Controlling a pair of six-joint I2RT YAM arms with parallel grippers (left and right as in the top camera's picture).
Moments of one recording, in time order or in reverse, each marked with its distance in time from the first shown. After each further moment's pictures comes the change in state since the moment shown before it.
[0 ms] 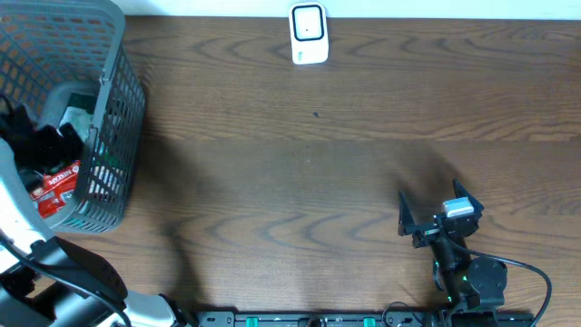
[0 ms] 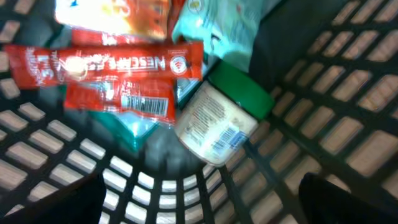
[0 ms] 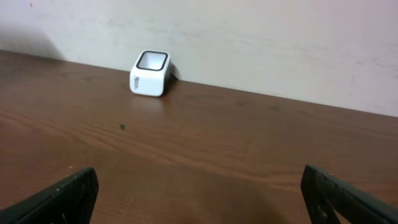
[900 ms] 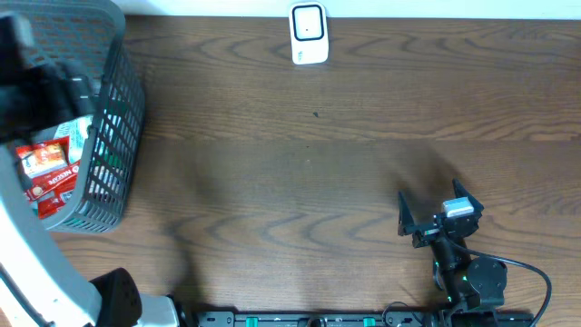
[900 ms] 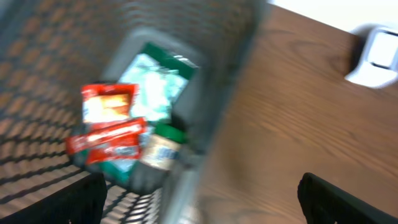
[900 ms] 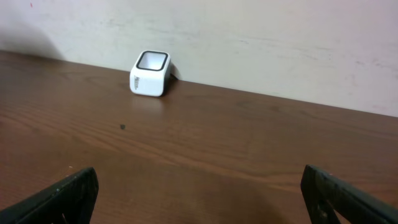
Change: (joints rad) left arm -0.238 -0.066 0.786 -0.409 0.003 -0.014; right arm 0.000 0.000 0.000 0.000 0.000 0.000
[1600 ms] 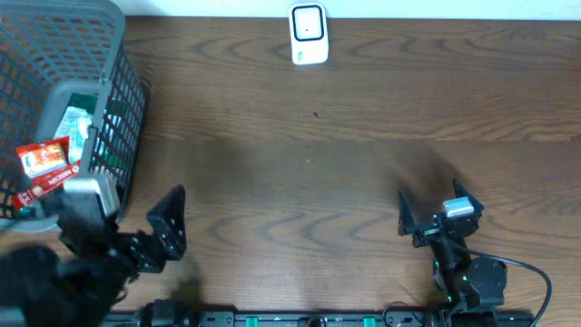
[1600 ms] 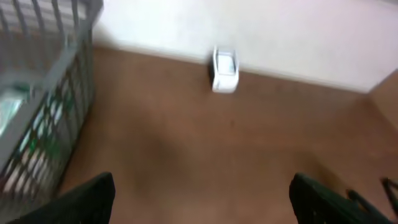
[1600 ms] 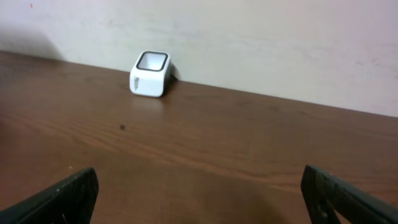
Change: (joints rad) left arm -0.379 -0.974 -0.999 0.532 0.133 -0.230; right arm 0.000 0.000 0.000 0.000 0.000 0.000
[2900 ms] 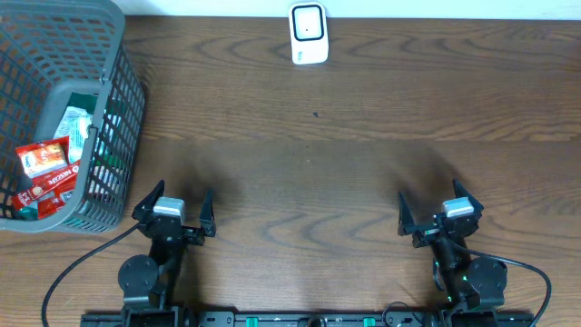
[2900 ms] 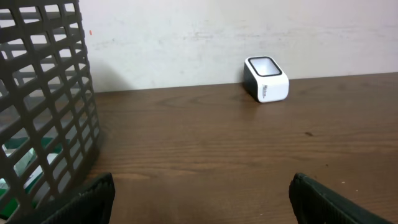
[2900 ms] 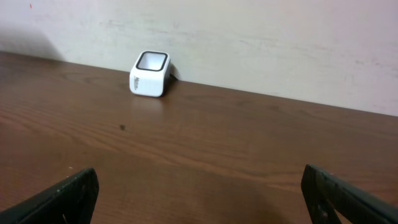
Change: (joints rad) left arm 0.000 -0.642 -1.363 1.075 -0.053 0.222; right arm 0.000 0.000 0.000 0.000 0.000 0.000
